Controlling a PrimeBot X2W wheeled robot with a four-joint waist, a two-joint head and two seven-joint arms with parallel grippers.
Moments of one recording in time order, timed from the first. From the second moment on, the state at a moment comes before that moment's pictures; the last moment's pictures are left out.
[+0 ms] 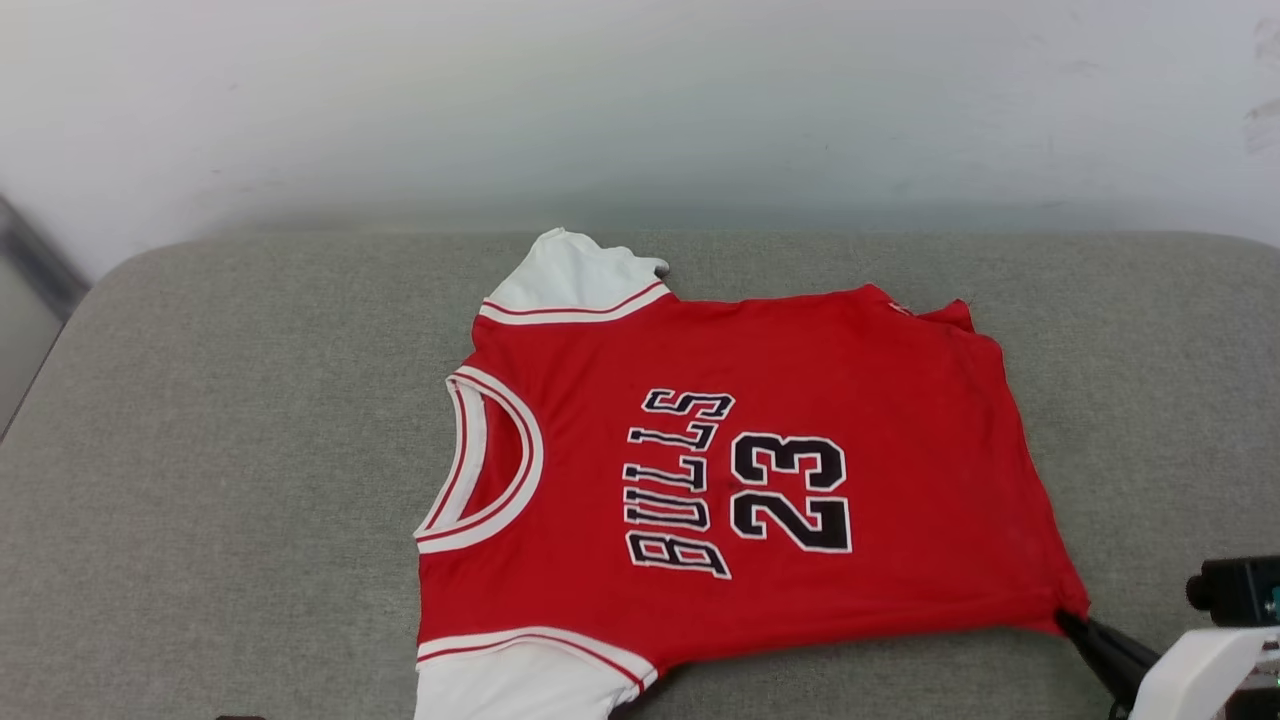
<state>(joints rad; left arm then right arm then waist) 0.25 0.87 -0.54 -0.36 -0.87 0.18 0.14 -0.01 -0.52 0.24 0.20 0.78 0.13 0.25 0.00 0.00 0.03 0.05</state>
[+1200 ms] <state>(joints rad) -0.26 0.84 -0.47 -0.16 -0.81 0.03 0.19 -0.24 -0.41 0.15 0.03 0.58 0.13 0.56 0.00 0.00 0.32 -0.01</state>
